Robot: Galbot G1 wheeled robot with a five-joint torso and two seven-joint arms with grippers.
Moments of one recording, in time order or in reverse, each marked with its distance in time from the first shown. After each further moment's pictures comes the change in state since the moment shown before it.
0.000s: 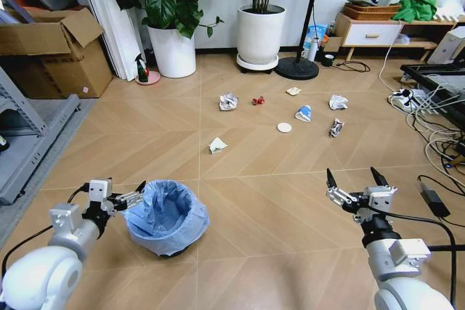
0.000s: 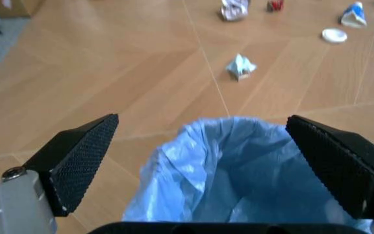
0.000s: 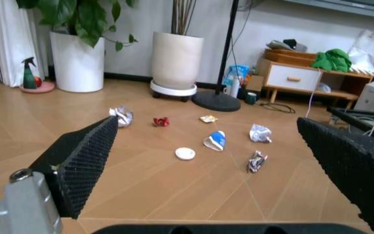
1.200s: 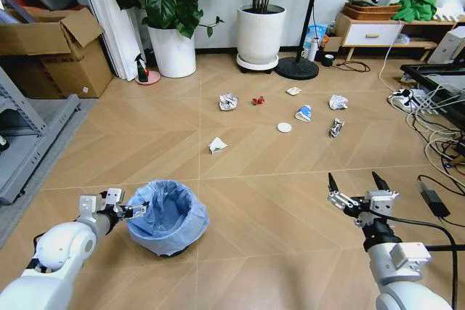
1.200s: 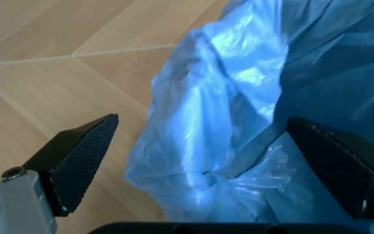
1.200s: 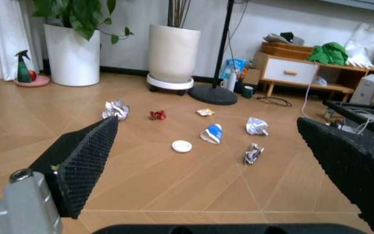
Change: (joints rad) left arm -0.194 0.070 0.158 0.348 -0.042 0.118 0.019; right arm -0.020 0.003 0.005 -0.007 0.001 0.004 0.008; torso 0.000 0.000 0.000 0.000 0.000
